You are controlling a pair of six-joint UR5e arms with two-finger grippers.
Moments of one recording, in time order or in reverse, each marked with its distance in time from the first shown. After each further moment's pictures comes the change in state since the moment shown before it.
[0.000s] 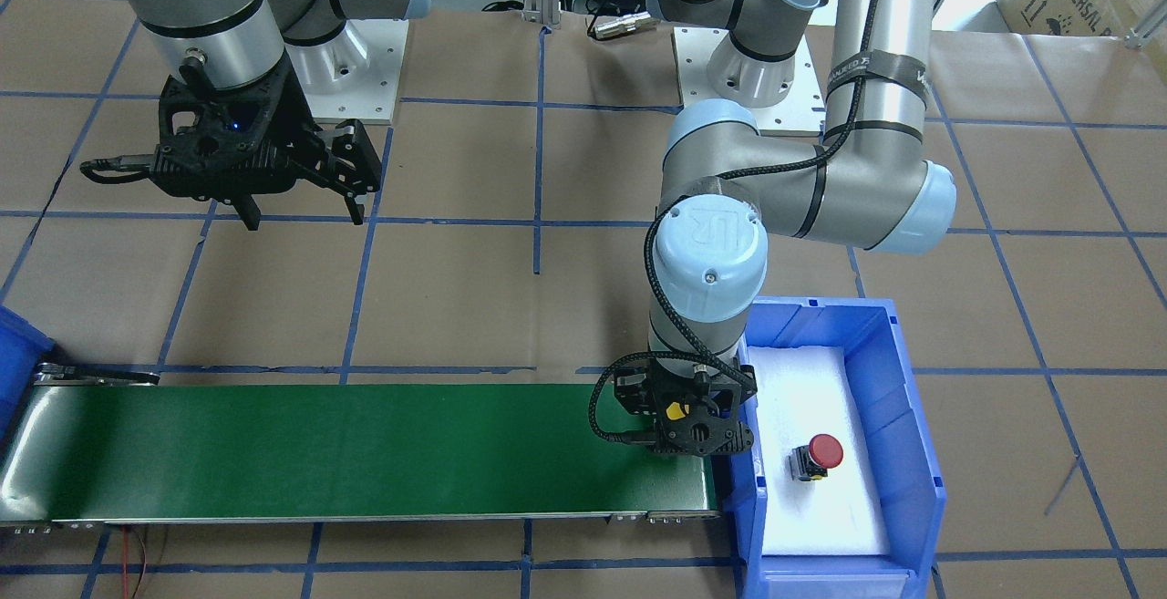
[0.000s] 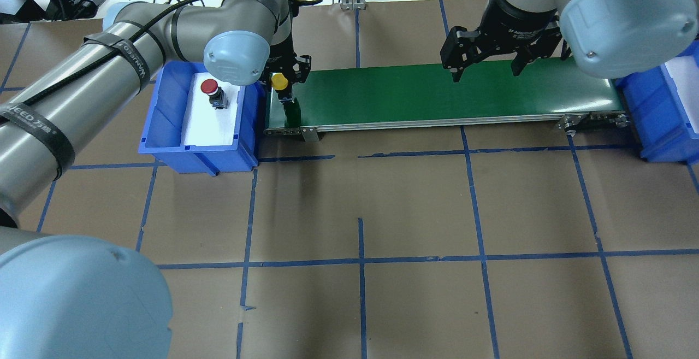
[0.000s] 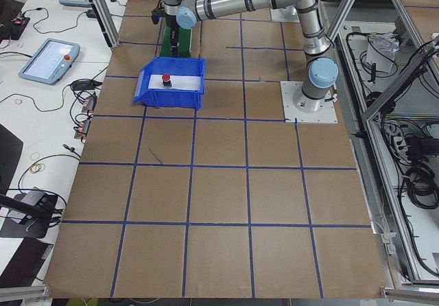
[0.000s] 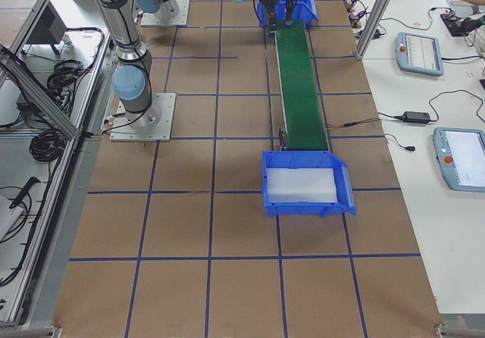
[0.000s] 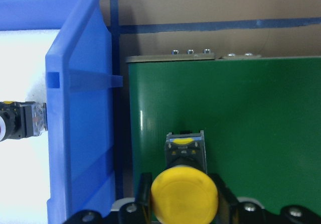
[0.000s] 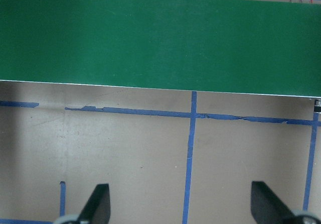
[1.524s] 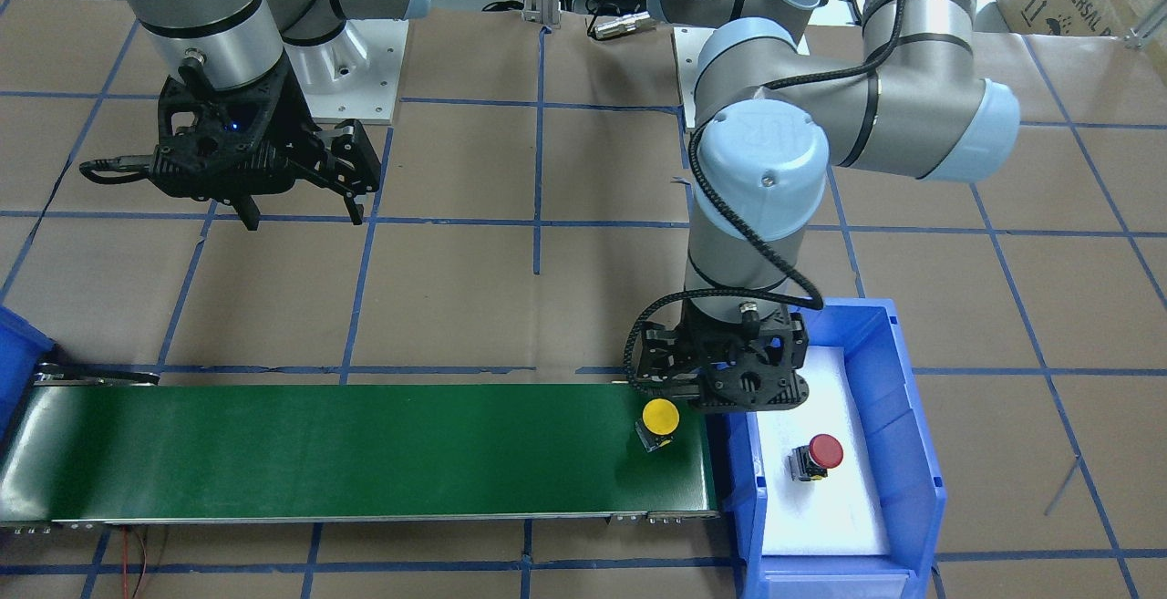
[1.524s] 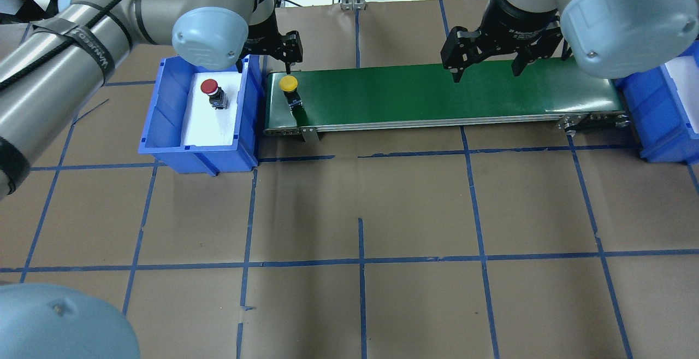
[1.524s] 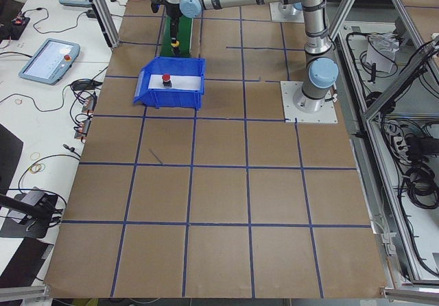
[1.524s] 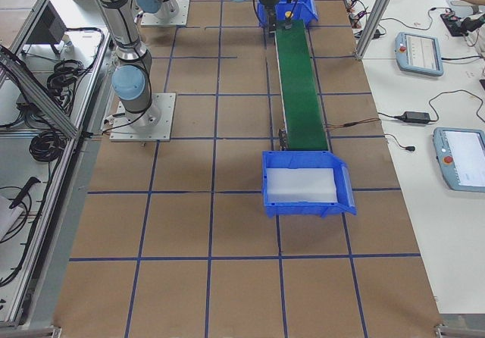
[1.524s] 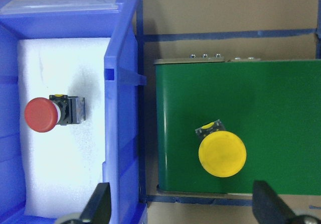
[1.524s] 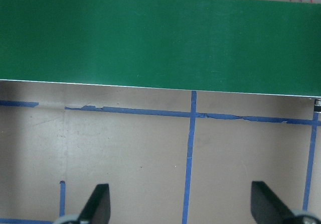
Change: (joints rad) left arm 0.043 0.113 0.025 -0.085 0.002 0.020; right arm -0.001 0.000 0.000 0.002 0.001 -0.002
